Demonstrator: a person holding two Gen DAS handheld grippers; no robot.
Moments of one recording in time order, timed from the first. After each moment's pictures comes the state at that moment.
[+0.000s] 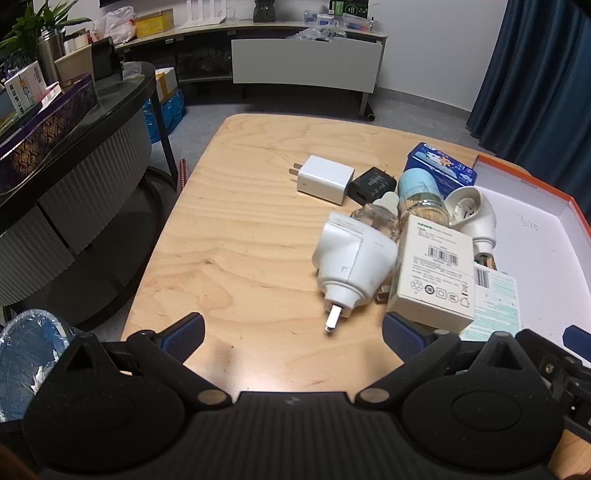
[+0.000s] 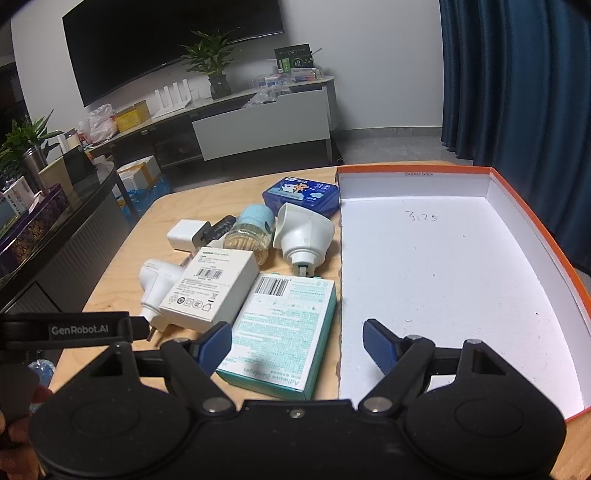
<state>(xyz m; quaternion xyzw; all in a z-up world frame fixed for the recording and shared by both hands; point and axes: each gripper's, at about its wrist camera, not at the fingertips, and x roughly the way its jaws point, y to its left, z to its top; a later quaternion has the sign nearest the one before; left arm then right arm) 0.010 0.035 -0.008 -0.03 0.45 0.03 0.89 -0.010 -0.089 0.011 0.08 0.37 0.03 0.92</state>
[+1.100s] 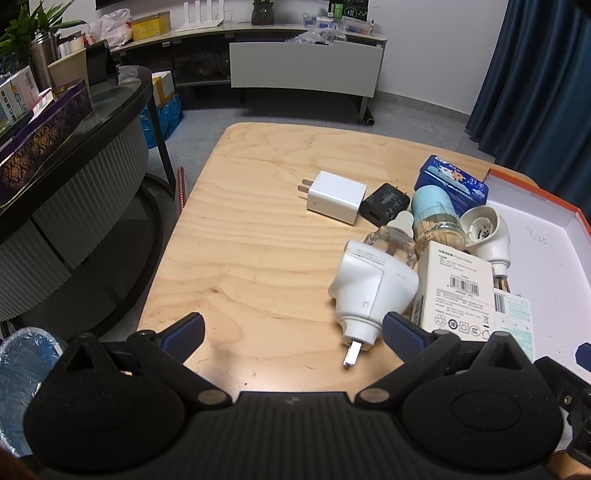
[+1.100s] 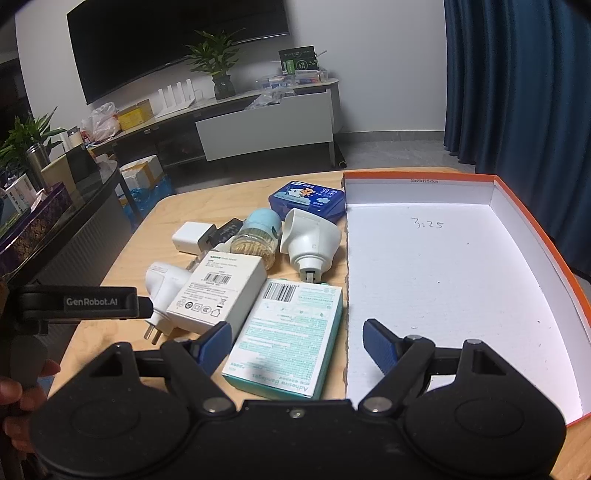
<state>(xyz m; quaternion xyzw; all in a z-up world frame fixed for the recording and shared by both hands) 0.032 0.051 -0.010 -0.03 0.45 0.02 0.89 -0.012 -0.082 0.018 0.08 0.37 0.03 0.93</state>
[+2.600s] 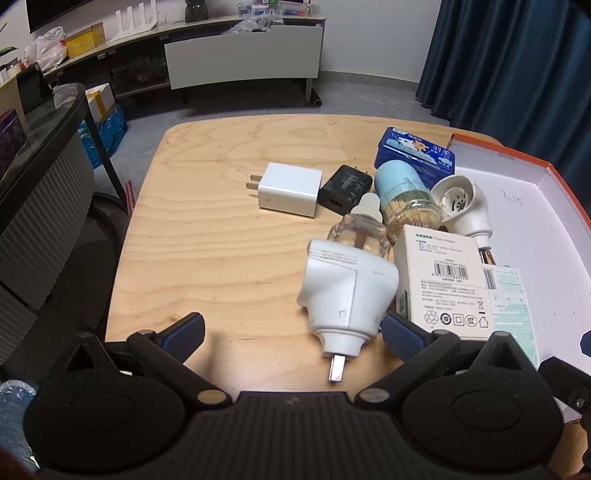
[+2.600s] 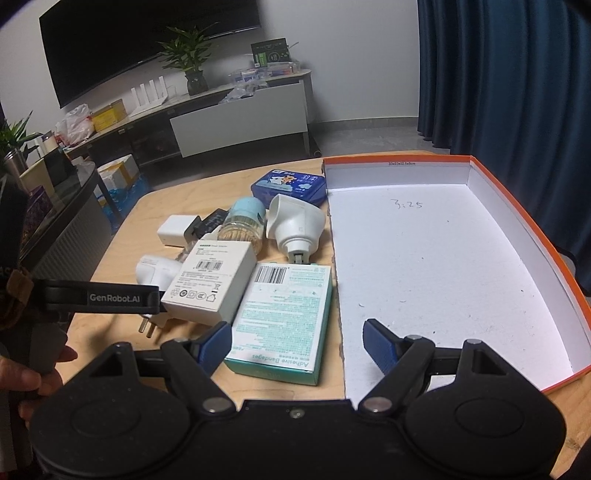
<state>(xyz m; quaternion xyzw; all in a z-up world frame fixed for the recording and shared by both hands) 0.054 0.042 -0.023 0.02 0.46 -0.07 0.88 -0.023 -0.073 0.020 0.09 0.39 -0.02 0.92</state>
